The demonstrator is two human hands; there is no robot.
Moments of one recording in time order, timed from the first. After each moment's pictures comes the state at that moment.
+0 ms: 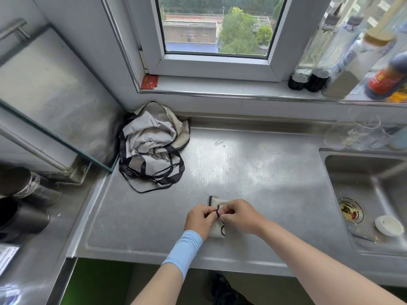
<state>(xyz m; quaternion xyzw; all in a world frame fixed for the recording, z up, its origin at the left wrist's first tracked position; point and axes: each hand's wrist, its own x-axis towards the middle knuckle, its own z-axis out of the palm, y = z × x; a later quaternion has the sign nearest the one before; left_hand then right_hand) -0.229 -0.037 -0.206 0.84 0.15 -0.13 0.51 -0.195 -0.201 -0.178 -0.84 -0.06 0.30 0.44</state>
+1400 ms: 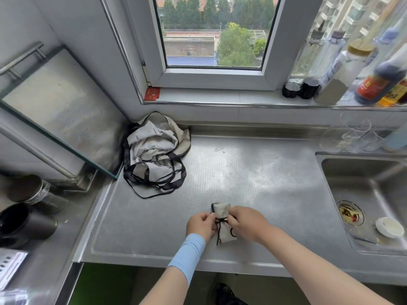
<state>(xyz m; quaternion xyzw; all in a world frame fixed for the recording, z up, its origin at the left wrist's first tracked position) -0.237 -0.043 -0.187 0.71 0.31 -0.19 0.60 -0.210 -0.207 -0.162 -0.94 -0.15 0.24 0.18</state>
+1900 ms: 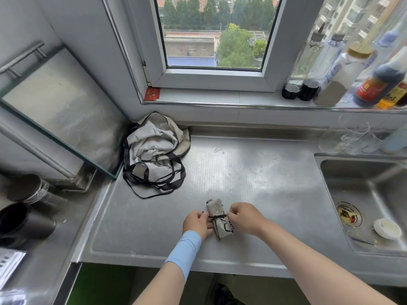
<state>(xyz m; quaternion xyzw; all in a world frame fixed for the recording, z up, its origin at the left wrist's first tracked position) -0.228 -0.040 -0.184 0.67 0.34 -0.19 0.63 -0.201 -0.203 -0.160 -0.91 0.01 0.28 0.31</state>
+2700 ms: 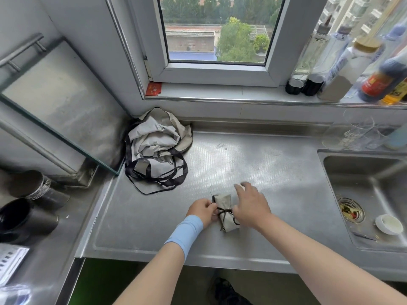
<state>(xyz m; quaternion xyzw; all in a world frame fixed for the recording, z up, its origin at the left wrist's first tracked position) -0.205 -0.022 -0.188 0.77 0.19 -0.28 0.54 -0.191 -0.200 -0.158 -0.98 -0.09 0.15 0.09</state>
